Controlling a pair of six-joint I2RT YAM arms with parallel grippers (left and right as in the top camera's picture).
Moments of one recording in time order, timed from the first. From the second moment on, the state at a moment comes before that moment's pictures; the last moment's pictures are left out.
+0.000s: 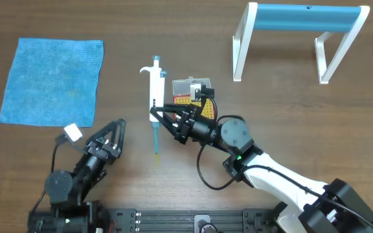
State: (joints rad) left arm 0.14 0.11 0.01 0.11 0.64 -1.09; right arm 0.70 1.41 0.49 1.05 -0.50 0.99
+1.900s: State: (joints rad) left arm 0.46 1.00 0.27 0.86 1.24 -1.05; right arm 0.21 1.41 0.49 0.93 -1.21 1.09
